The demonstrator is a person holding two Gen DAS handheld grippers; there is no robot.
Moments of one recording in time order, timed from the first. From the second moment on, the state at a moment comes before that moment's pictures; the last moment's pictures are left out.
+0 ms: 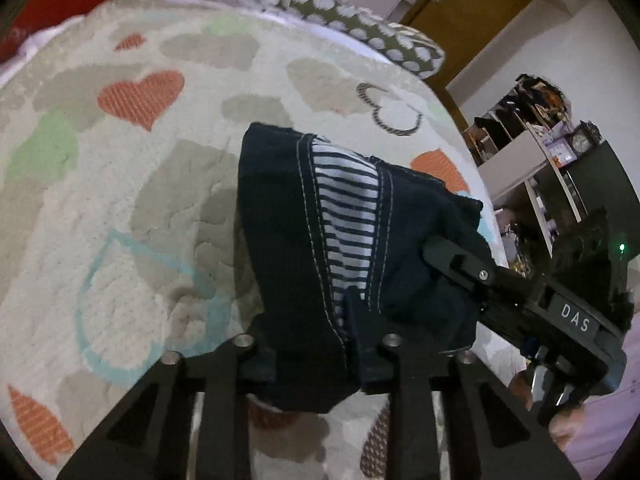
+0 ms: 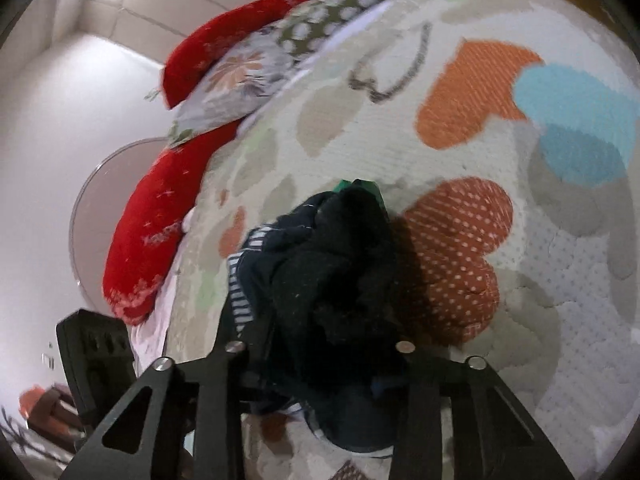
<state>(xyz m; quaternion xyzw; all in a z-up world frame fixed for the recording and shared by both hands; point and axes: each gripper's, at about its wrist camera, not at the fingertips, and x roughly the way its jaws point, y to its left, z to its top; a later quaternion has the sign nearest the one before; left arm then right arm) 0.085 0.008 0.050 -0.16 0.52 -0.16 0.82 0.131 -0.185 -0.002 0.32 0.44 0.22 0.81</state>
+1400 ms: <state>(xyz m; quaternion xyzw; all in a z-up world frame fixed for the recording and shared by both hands) -0.058 0.017 0.055 -0.04 0.47 -0.01 0.88 -0.029 -0.218 0.014 0.20 0.37 0.08 0.91</state>
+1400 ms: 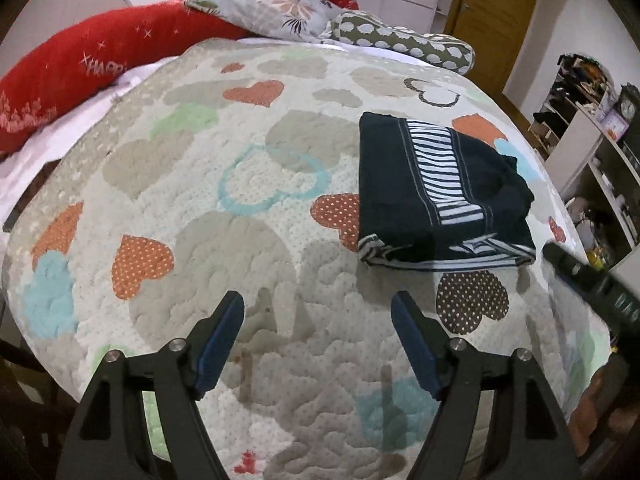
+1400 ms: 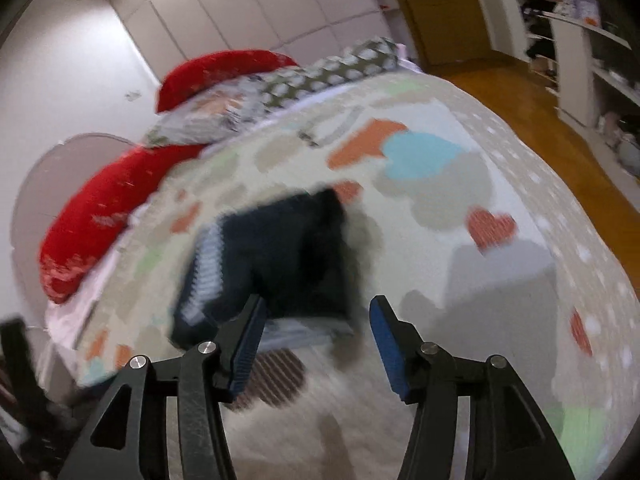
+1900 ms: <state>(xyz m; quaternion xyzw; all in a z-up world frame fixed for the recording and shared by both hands) -0.081 0.020 0.064 -0.05 0.46 -0.03 0.89 -0.052 -0.206 0.003 0.18 0.39 0.05 0.90</state>
